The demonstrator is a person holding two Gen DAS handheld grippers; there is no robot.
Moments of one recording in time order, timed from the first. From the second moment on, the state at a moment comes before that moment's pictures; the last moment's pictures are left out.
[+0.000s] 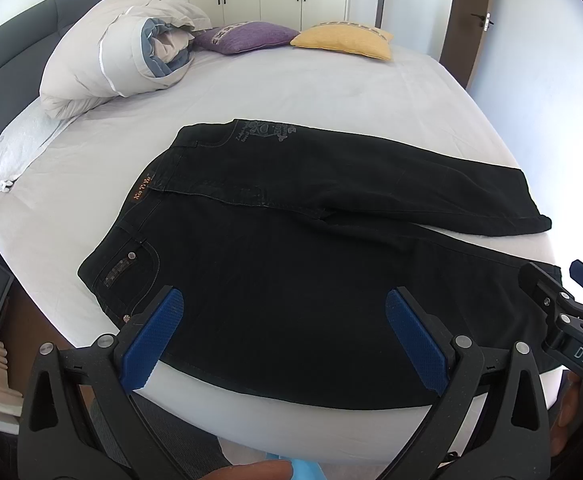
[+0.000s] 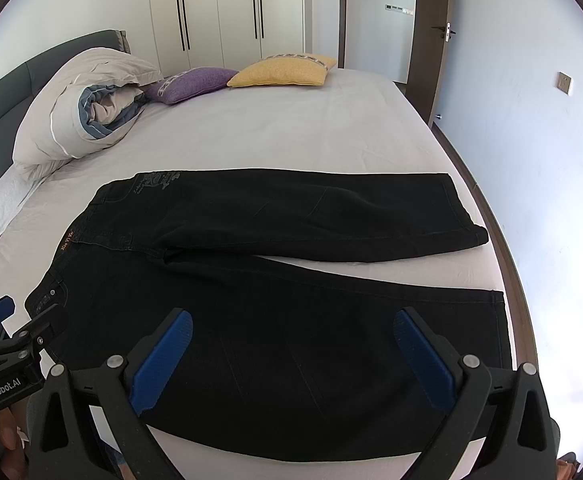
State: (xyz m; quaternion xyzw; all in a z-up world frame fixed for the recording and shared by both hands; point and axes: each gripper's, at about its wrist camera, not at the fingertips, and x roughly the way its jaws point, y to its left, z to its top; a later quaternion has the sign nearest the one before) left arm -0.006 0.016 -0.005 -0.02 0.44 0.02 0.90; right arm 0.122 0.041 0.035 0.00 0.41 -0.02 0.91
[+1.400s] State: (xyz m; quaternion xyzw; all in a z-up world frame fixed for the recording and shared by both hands) left arm 0.011 0.056 -0.015 -0.24 0.46 -0.06 0.85; right arm 0.123 0.045 0.025 0.00 0.42 -0.01 0.91
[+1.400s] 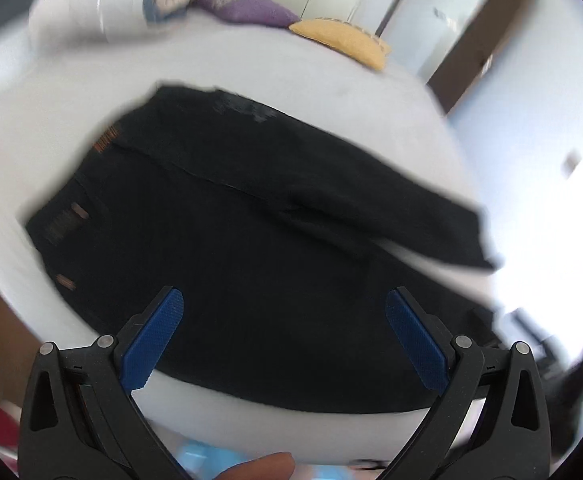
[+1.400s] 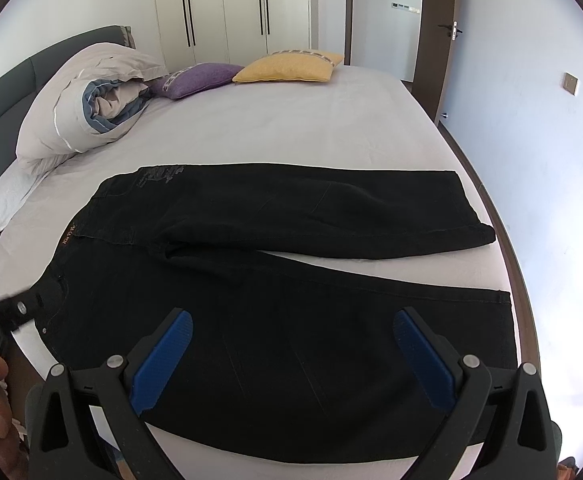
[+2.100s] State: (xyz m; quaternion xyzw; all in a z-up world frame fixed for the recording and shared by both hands) left arm 0.296 0.229 -0.013 -0.40 0.41 -0.03 0.82; right arm 0.281 0.025 0.037 -0.03 0.41 0.26 0.88
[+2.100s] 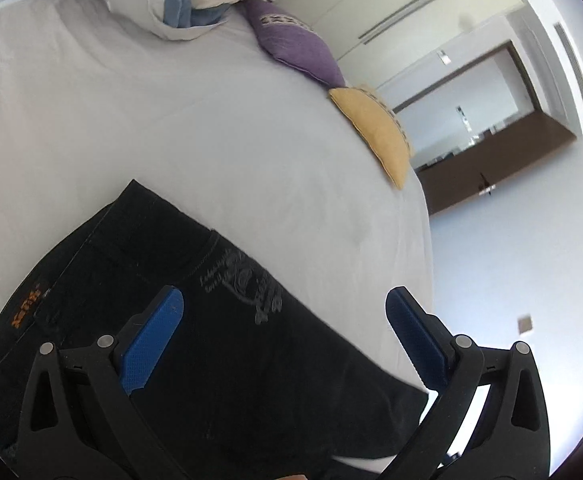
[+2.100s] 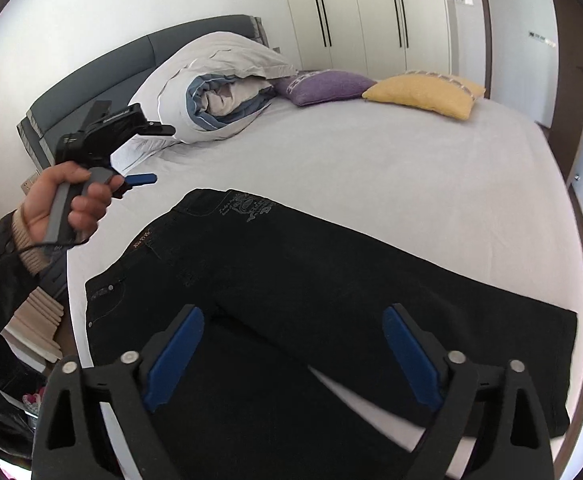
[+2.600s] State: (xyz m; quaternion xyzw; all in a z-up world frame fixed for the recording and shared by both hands) left arm 0.413 0.158 -0.107 0.21 0.53 -0.14 0.81; right arm 0.372 0.028 -0.010 -0.06 0.44 0.37 0.82
